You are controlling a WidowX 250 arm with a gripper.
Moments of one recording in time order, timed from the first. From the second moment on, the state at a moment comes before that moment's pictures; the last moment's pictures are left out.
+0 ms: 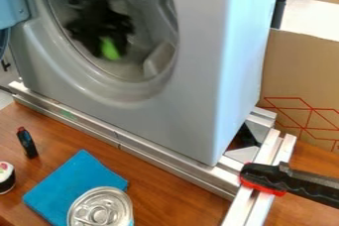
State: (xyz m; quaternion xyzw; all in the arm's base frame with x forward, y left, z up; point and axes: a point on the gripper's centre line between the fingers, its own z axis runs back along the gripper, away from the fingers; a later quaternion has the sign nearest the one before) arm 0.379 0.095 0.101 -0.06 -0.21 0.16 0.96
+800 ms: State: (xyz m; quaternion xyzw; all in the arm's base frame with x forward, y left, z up) arm 0.395 0.065 0.082 -0.07 -0.19 0.18 0.96
